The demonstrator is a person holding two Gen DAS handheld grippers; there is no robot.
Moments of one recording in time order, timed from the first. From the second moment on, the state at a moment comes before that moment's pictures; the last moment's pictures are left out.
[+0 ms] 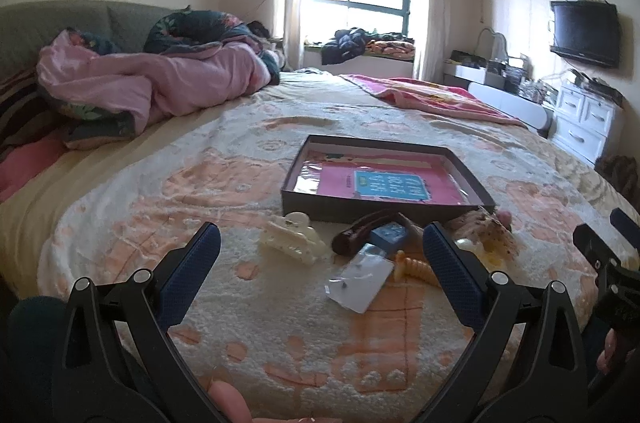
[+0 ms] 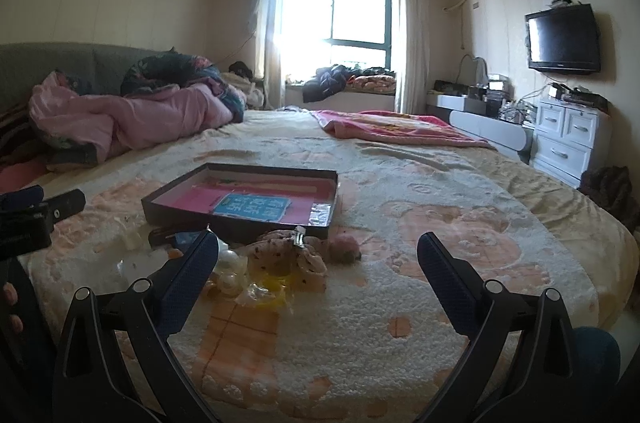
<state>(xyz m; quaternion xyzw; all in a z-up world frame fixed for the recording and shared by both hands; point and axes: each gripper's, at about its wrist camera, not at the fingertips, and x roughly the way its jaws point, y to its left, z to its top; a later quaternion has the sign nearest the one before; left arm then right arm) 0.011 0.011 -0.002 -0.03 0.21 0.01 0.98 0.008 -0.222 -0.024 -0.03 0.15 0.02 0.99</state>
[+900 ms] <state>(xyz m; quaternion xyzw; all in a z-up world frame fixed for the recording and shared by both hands) 0.110 0.066 -0.044 -0.07 0.35 0.00 0.93 0.125 -0.212 -0.053 -0.02 0.32 0.09 0.94</state>
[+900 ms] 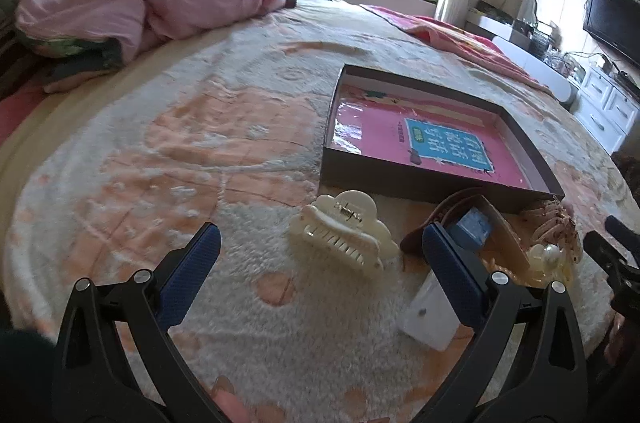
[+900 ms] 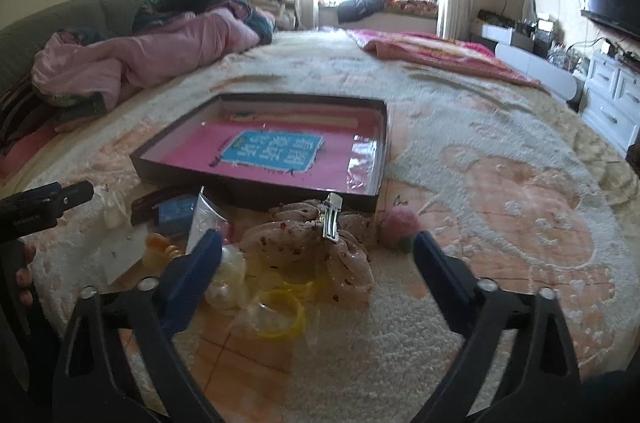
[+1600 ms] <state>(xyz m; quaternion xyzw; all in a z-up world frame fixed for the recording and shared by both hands) 0.149 0.064 -0.074 -0.08 0.39 -0.08 0.92 0.157 -0.225 -0.074 0.03 0.35 0.12 0.93</state>
